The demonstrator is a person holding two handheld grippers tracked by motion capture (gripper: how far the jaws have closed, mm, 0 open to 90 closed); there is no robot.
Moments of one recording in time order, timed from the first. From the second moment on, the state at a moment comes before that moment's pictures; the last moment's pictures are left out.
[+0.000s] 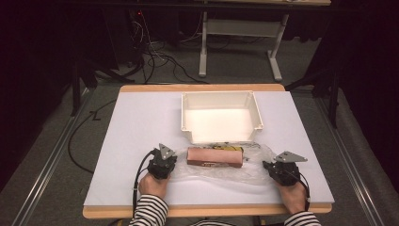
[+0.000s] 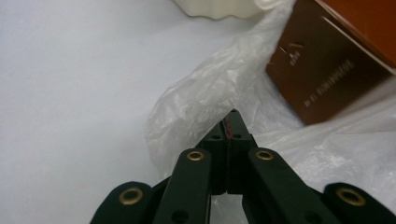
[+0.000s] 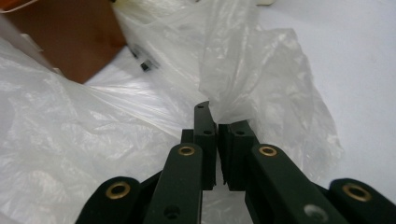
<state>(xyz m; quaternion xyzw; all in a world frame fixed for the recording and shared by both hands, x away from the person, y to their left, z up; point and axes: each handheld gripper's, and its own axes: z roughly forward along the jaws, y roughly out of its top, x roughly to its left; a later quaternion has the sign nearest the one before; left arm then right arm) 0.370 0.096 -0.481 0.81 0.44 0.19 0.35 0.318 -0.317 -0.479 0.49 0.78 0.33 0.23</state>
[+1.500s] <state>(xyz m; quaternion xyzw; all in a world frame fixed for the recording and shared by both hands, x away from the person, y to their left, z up) 0.364 0.095 -0.484 0.78 0.42 0.20 0.41 0.364 -0.244 -0.426 0.32 0.83 0.43 0.14</state>
